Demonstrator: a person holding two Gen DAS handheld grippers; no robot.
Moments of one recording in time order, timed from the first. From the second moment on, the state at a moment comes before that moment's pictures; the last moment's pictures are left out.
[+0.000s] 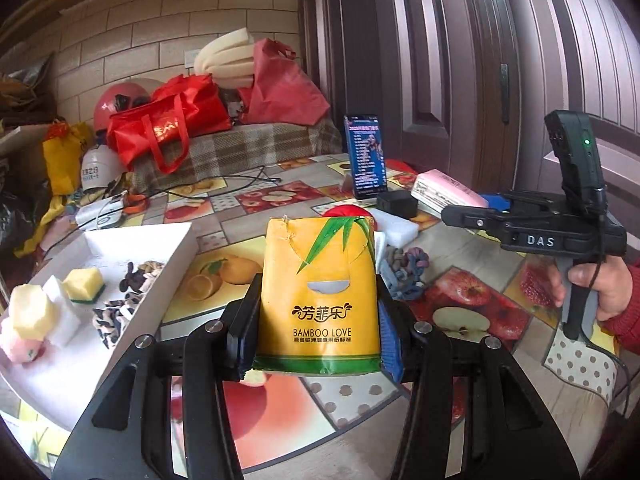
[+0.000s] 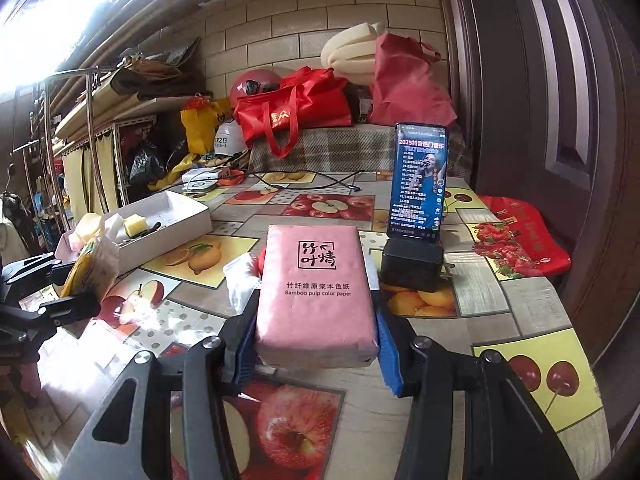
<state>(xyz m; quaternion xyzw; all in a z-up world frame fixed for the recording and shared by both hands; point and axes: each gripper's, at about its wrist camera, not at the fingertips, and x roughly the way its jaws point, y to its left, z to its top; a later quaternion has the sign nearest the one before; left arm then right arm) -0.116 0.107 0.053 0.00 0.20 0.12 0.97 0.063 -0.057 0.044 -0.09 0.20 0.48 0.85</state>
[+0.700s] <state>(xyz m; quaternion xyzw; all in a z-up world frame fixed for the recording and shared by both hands) -0.188 0.229 0.052 -0.04 0.15 0.31 0.94 -0.013 0.054 0.043 -0.12 0.16 0.56 0.80</state>
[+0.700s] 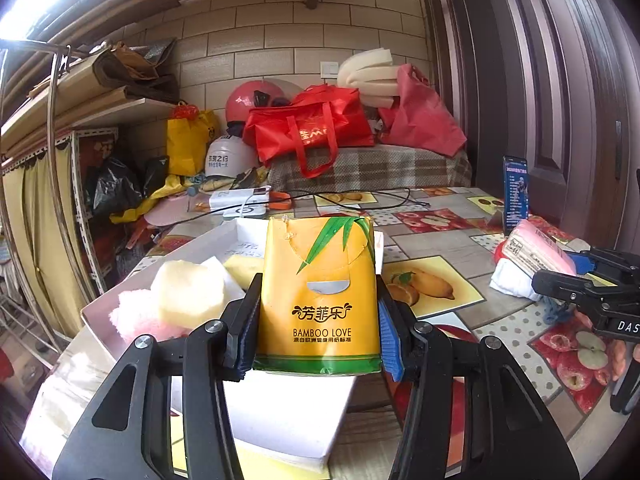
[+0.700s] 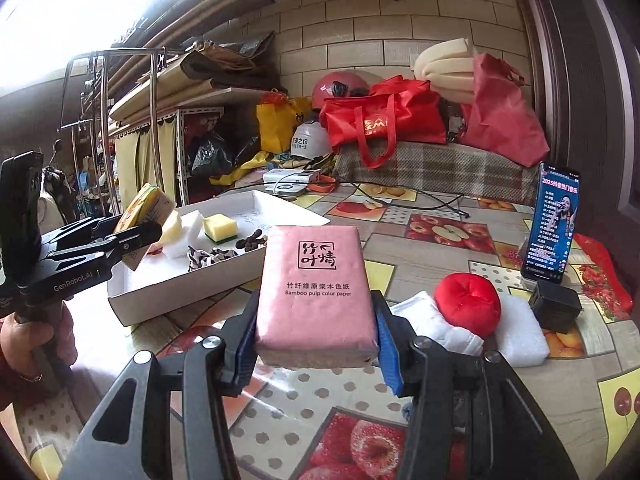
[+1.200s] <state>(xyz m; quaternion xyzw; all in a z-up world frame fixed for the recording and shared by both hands) -0.201 0.306 0.046 -0.08 0.15 0.40 0.90 -0.009 0.132 0.042 -0.09 0.19 0.55 0.81</state>
